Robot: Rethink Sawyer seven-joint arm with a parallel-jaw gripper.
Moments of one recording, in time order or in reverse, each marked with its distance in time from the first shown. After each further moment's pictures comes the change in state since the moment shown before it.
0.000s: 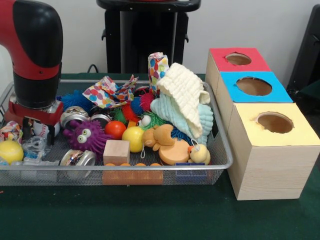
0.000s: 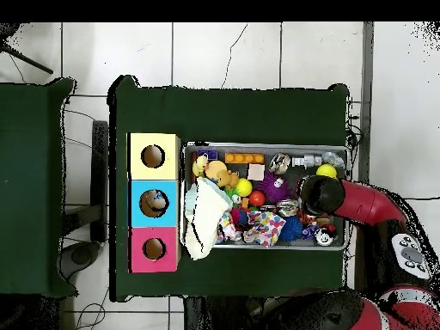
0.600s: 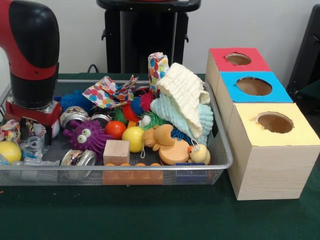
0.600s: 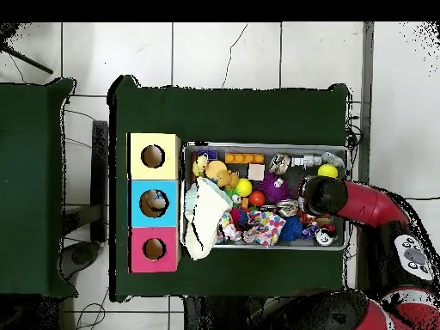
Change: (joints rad) arm -0.013 0.004 0.003 -0.005 0.001 -0.001 0.000
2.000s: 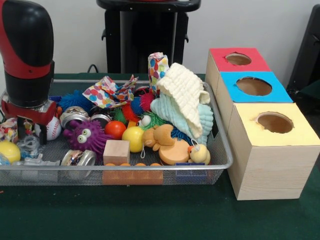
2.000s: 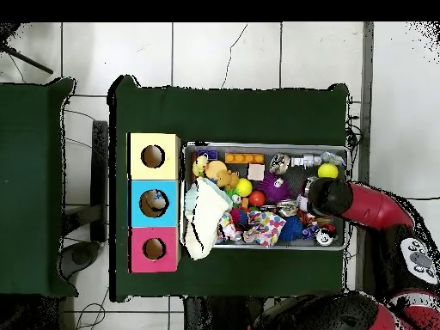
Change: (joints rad) arm -0.022 -0.005 0.007 0.006 0.008 -0.006 0.000
